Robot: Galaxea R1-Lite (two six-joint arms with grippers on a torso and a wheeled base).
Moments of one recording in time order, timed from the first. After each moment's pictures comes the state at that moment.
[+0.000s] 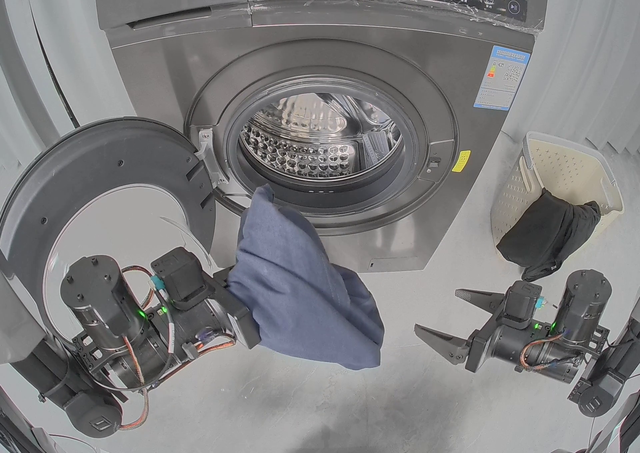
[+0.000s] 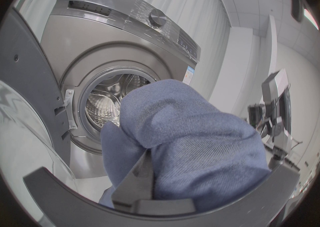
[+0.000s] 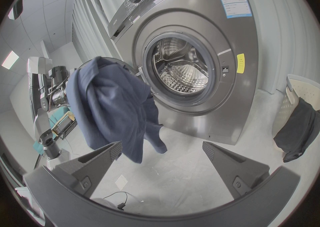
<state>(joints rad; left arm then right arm) -0.63 1.78 -0.30 -1.55 -0.10 -0.06 0.56 1.80 -0.13 -1.49 0.16 0.08</state>
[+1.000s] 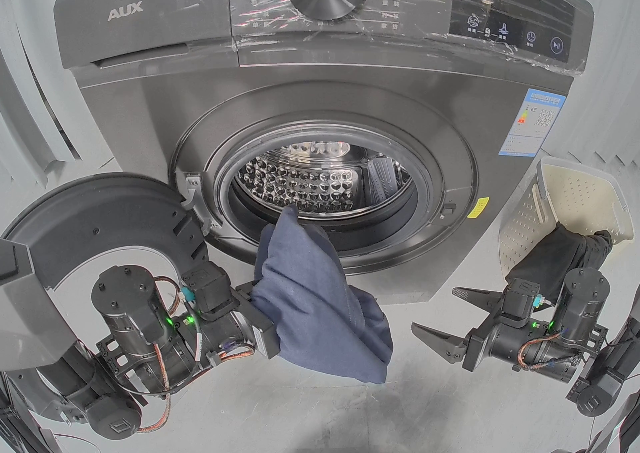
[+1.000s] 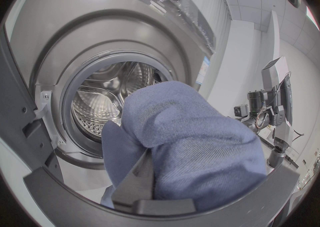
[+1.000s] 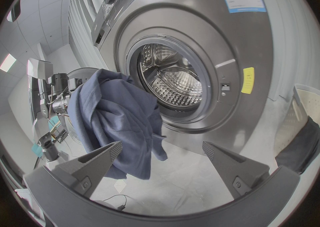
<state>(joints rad) -0.66 1.87 -0.32 -1.55 -0.10 -0.03 0.56 1.80 -0.15 -1.48 0.16 0.09</state>
